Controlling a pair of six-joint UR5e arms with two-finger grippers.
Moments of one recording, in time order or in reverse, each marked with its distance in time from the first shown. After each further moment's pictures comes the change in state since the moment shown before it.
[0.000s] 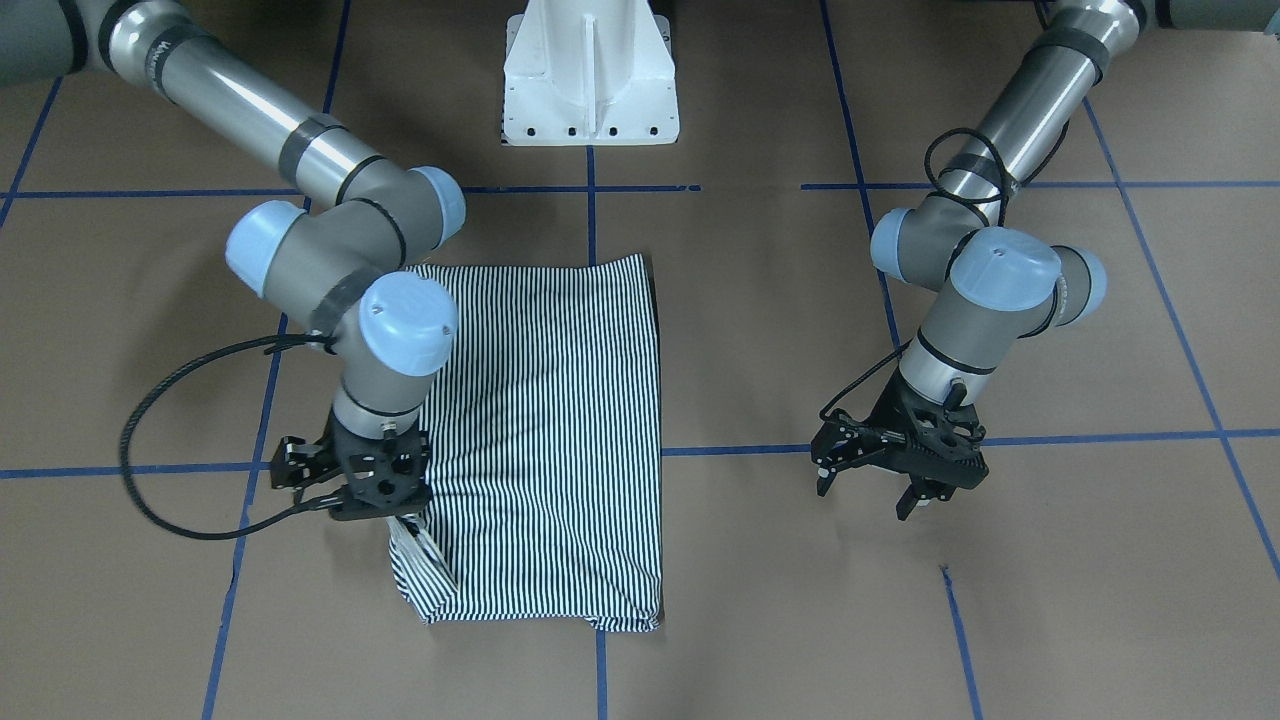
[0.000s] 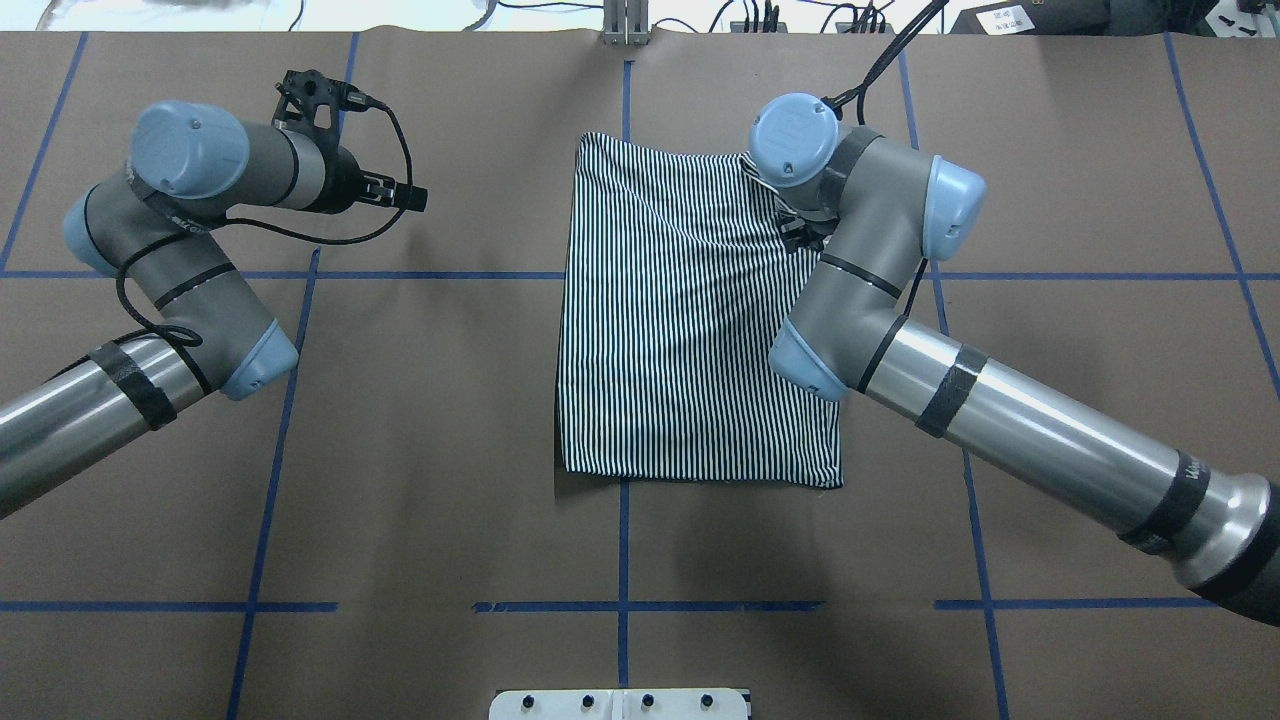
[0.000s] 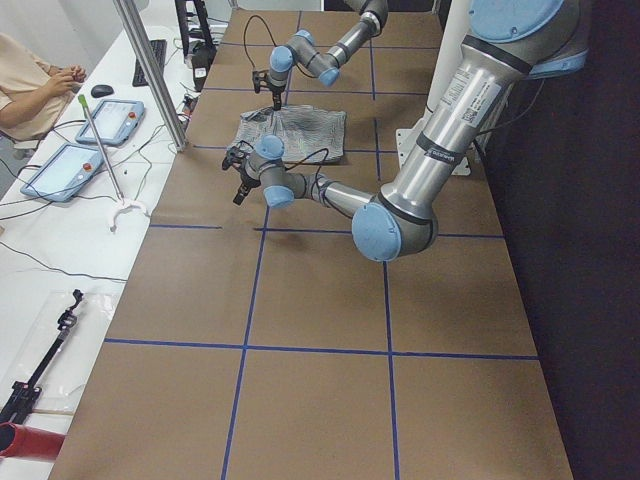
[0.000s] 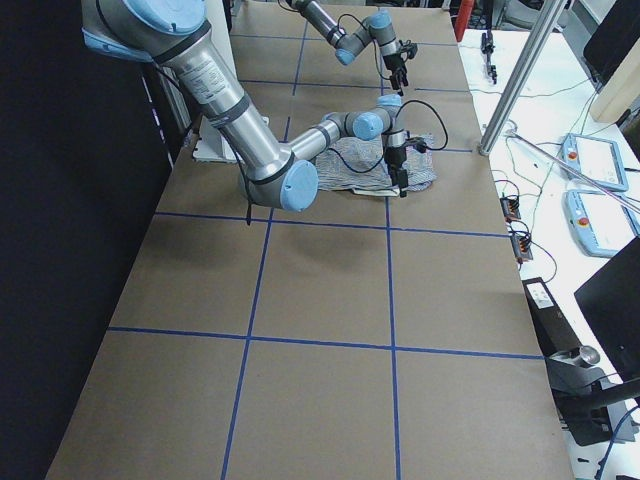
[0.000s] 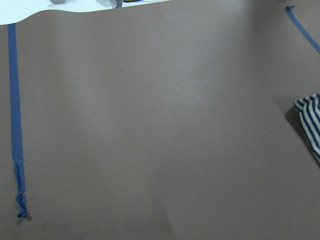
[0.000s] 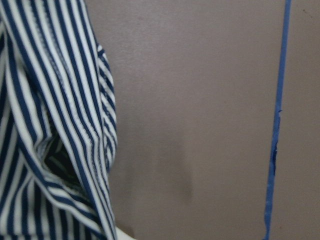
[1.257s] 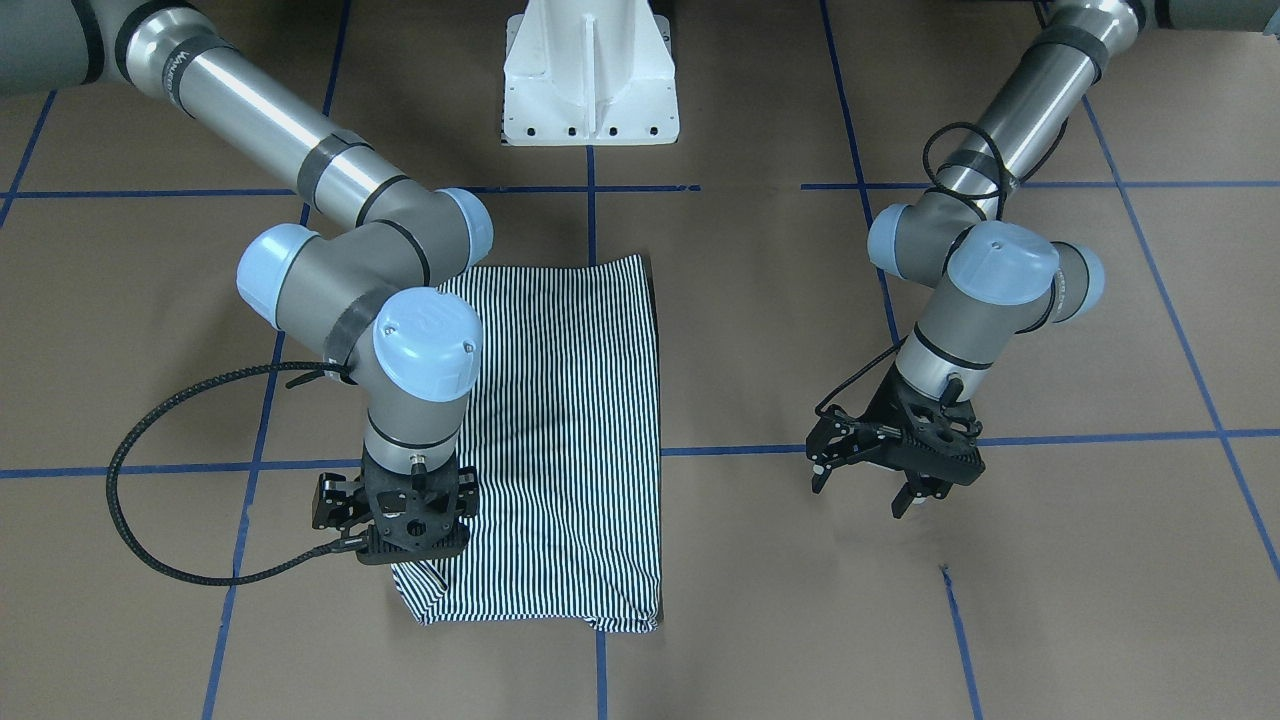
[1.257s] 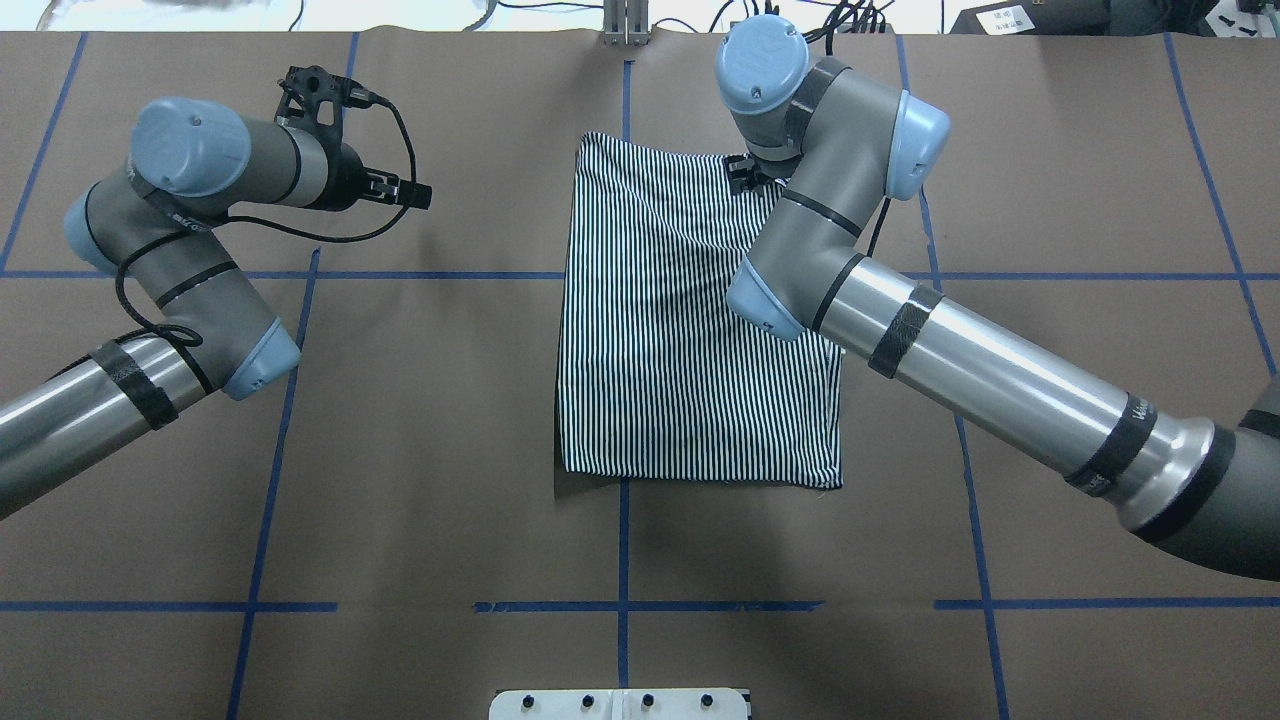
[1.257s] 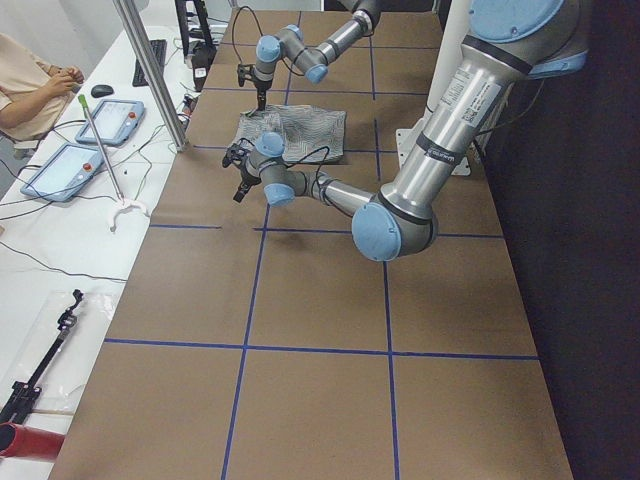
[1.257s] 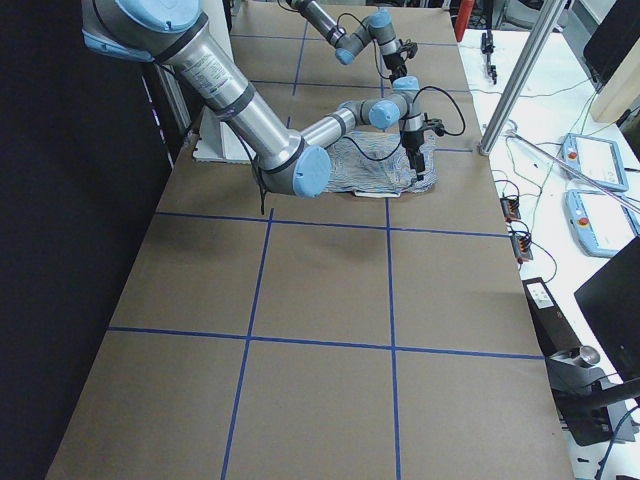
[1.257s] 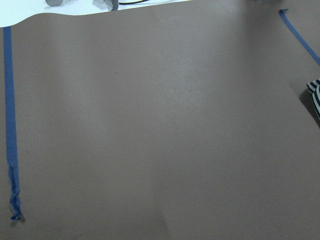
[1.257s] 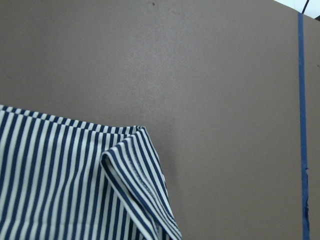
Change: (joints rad) left arm 0.001 -0.001 -0.021 0.010 0.000 -0.001; right arm 0.033 0.153 -0.164 0.130 0.066 0.088
